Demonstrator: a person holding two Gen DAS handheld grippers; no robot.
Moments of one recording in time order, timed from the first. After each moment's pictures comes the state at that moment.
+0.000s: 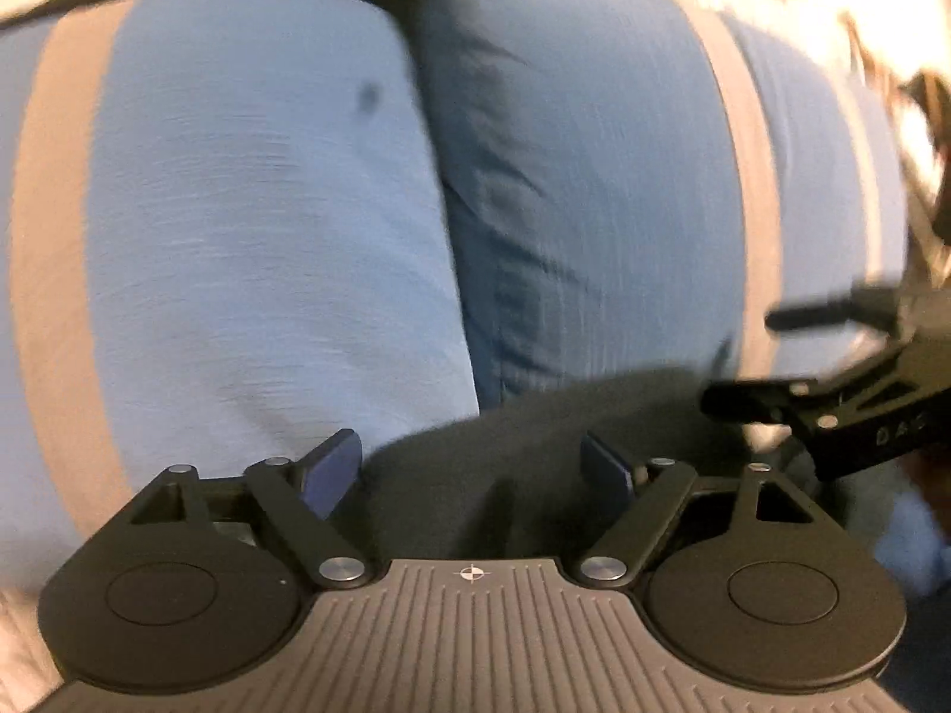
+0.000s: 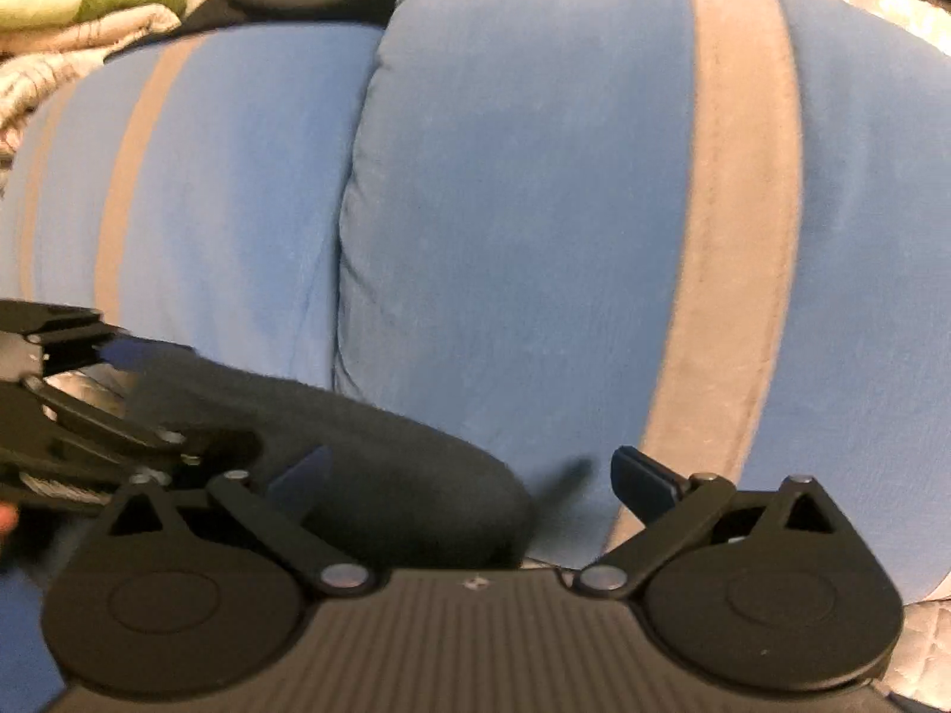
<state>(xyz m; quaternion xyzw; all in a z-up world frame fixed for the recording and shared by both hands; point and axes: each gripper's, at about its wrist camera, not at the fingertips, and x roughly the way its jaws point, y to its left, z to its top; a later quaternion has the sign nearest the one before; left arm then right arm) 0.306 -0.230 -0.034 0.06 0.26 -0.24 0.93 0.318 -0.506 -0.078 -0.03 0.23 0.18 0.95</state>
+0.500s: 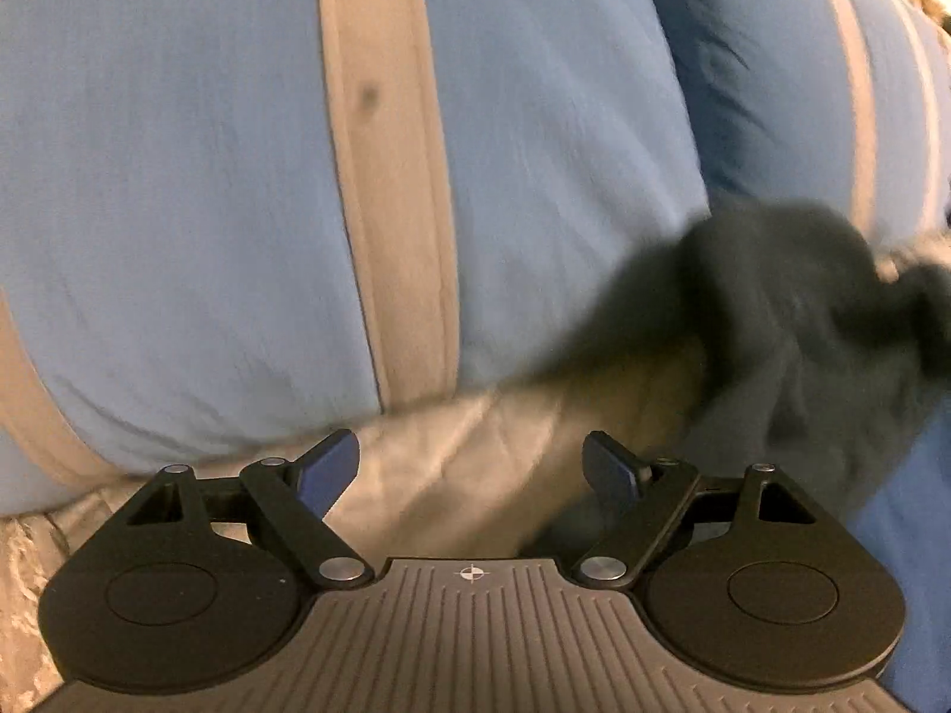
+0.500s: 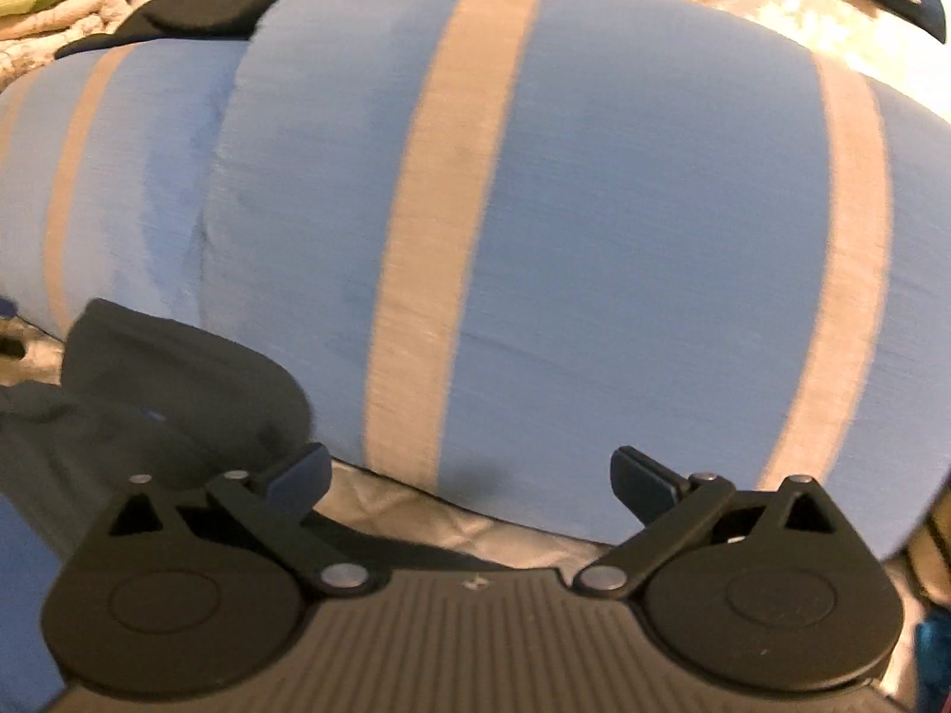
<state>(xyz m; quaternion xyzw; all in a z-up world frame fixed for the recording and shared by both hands) 0.308 -0.099 -0.056 0.15 0.35 -0.19 0.90 0.290 -0.599 -0.057 -0.08 0.26 0.12 0.95</state>
